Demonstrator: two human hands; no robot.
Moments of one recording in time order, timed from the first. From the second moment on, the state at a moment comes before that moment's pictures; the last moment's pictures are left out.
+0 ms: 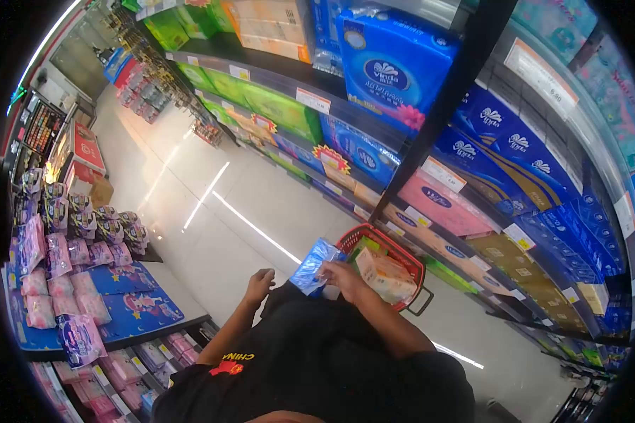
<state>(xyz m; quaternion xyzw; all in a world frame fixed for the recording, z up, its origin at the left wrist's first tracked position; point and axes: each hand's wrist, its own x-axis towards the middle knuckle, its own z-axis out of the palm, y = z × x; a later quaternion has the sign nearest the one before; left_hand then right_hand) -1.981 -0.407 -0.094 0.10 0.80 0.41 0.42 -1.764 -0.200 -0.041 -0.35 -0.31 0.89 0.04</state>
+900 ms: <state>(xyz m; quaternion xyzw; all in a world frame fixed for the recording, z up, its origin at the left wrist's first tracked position) -2.185 -0.120 0.215 0.38 0.27 0.73 0.51 -1.950 -0.159 0.205 -0.15 -0.54 0.65 0.51</state>
